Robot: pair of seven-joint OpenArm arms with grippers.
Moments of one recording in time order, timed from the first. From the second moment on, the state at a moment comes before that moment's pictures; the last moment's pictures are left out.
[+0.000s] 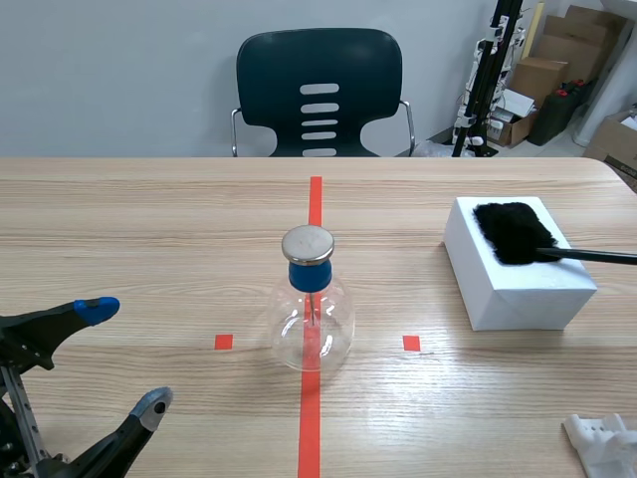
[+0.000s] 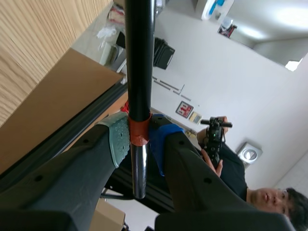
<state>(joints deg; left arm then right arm) 11.8 -32.3 21.8 52.6 8.3 -26.8 -81.1 -19.4 26.9 16.9 80.1 -75.4 3.9 -10.9</state>
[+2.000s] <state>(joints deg) 11.8 -32.3 21.8 52.6 8.3 -26.8 -81.1 -11.7 31.0 8.9 71.6 -76.6 0.6 -16.6</state>
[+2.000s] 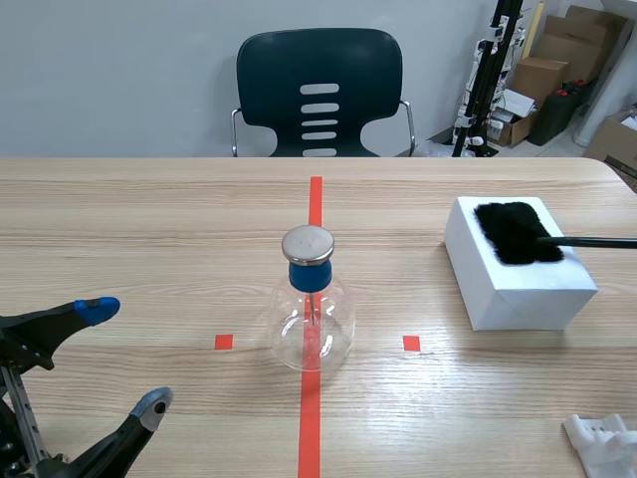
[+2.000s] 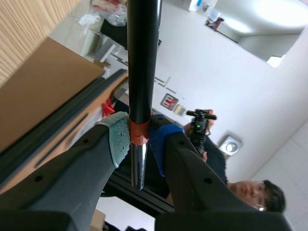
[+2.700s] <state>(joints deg) 11.8 -32.3 21.8 52.6 8.3 -26.8 -81.1 -5.0 25.7 7.7 71.6 -83.1 2.2 -15.3</state>
